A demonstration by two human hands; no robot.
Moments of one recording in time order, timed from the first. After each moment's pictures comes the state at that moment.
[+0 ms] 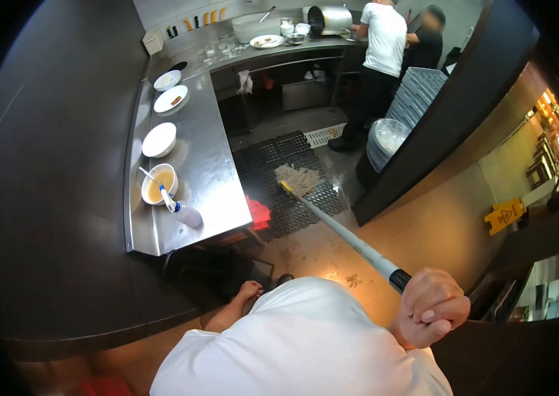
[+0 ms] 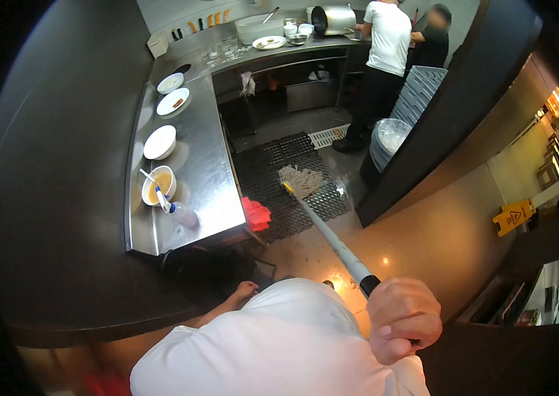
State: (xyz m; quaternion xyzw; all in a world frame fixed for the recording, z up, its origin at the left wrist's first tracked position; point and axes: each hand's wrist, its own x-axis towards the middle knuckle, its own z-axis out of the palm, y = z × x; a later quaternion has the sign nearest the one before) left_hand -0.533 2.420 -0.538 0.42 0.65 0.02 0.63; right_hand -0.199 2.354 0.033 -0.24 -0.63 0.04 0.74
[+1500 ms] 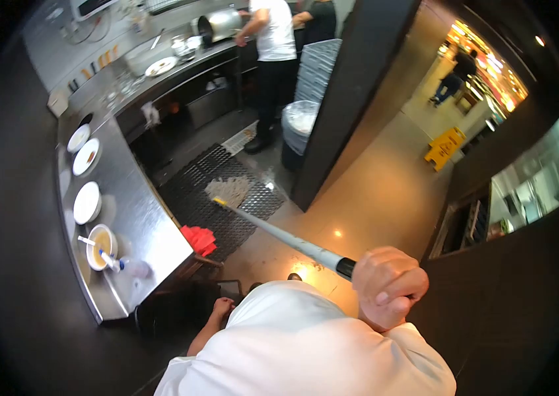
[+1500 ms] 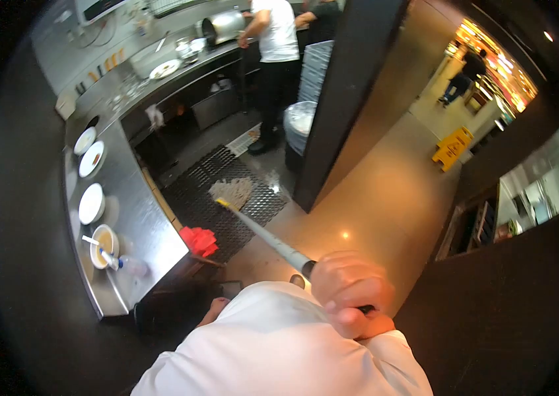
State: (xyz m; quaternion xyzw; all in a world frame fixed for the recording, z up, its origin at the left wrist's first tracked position) left_hand -0.511 2.452 -0.526 0.55 0.60 -0.07 0.58; right_hand -0.186 2.333 0.035 -0.28 -0.60 0.05 0.75
